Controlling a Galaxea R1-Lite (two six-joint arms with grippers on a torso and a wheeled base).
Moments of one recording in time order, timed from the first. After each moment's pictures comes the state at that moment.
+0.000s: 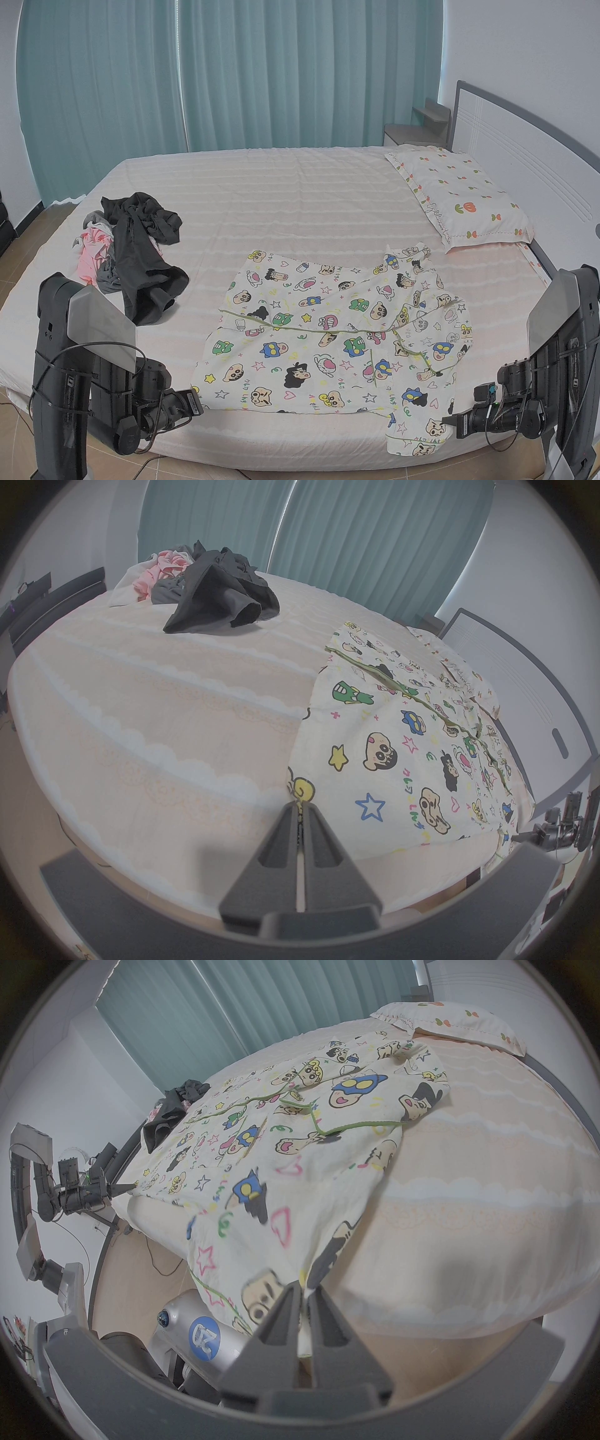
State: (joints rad) left arm -0.24 2.49 -0.20 -1.55 0.05 -0.47; right arm 0.06 2.53 -0.02 -1.55 0.35 -0.01
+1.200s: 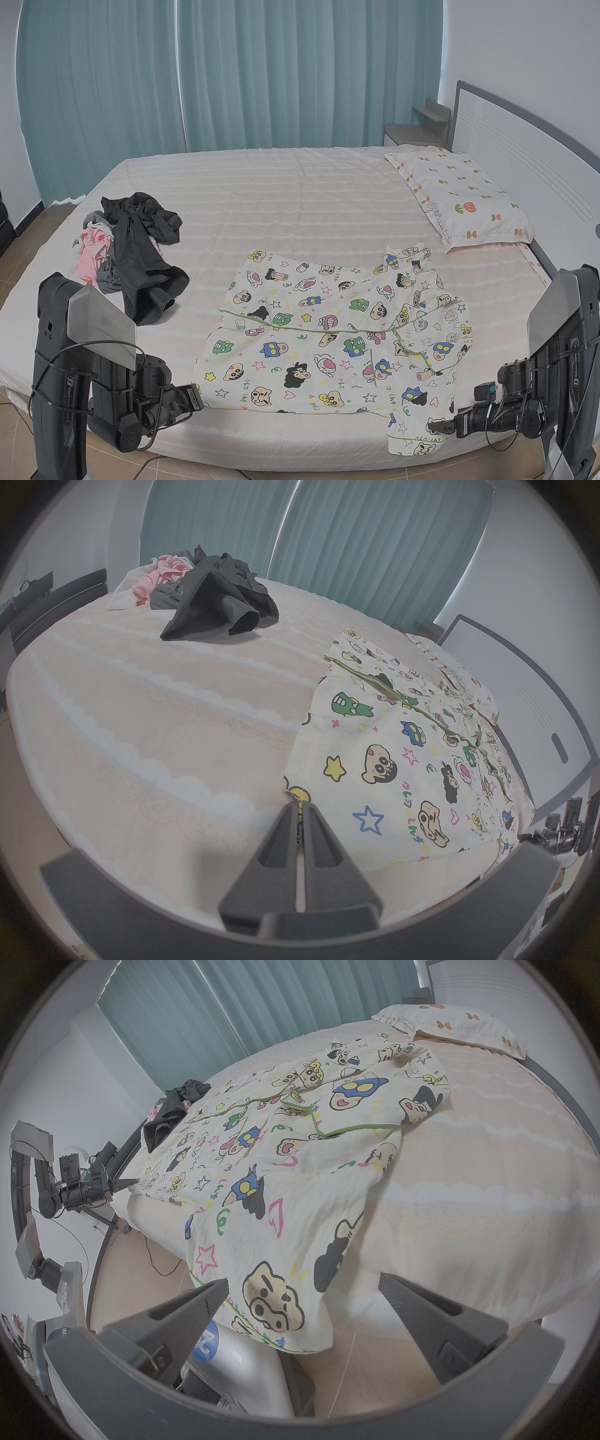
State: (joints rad) left arm -0.24 2.49 -0.23 -1.55 0.05 -0.47; right arm 0.05 2.52 -0.02 -1.55 0.34 -0.02
